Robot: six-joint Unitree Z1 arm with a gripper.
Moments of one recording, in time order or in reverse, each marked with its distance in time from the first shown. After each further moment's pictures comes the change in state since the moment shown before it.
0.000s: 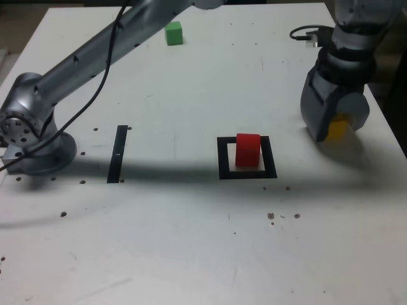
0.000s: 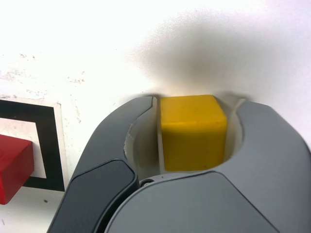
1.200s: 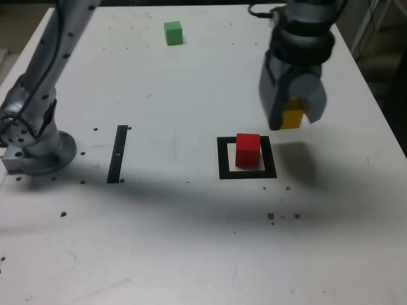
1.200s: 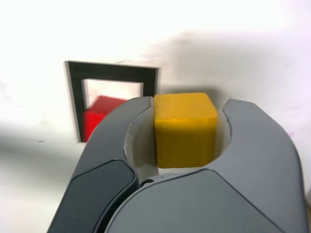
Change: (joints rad) arm -0.069 -0.374 0.519 -0.130 -0.021 0.017
